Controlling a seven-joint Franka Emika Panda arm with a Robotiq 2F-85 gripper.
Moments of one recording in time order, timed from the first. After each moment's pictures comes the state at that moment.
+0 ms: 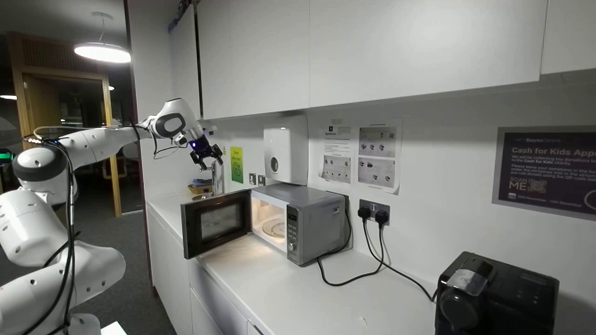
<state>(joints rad) -1.35 -0.88 1.16 -1.61 0.81 1.80 2.61</state>
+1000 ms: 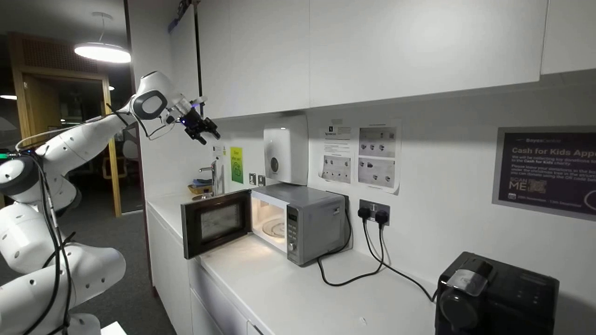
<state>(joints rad) -1.37 -1.08 0.82 -1.66 1.00 1.73 2.61</state>
